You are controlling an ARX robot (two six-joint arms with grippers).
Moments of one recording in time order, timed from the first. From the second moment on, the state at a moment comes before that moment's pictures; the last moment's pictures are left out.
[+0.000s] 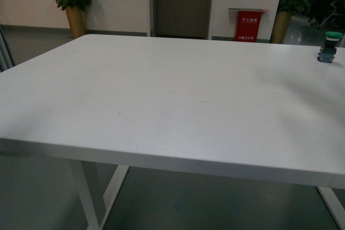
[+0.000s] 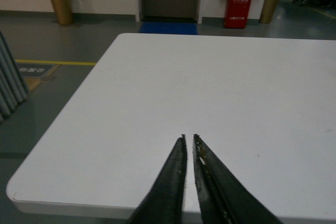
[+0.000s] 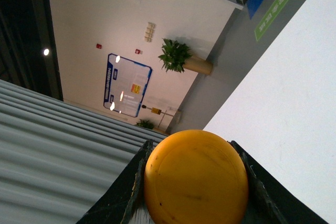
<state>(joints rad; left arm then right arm) -0.05 0.85 0.33 0.52 -0.04 0.01 0.08 1.58 0.96 0.74 -0.19 1.25</state>
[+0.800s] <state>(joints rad) 0.00 0.44 0.05 0.39 0.00 0.00 0.07 1.51 0.96 0.67 -0.20 1.19</state>
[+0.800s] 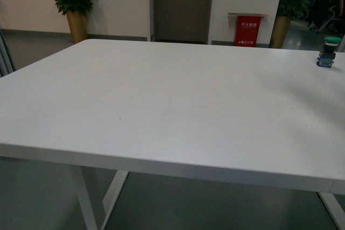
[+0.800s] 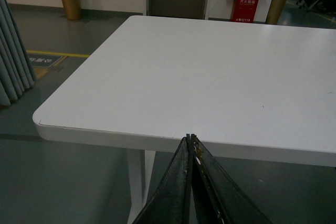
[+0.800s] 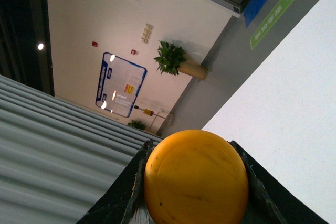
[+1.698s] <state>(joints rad) 0.00 0.01 0.02 0.01 0.00 0.00 0.07 1.50 0.96 0.65 -0.20 1.18</state>
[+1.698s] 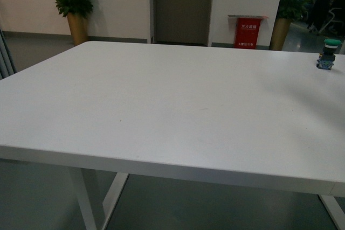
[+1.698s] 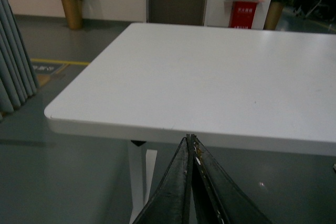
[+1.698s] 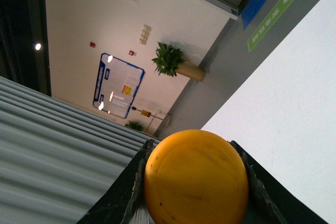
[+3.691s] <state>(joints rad) 0.00 0.00 0.02 0.00 0.00 0.00 -0.18 2.24 1.94 -0.26 0.05 -0.04</state>
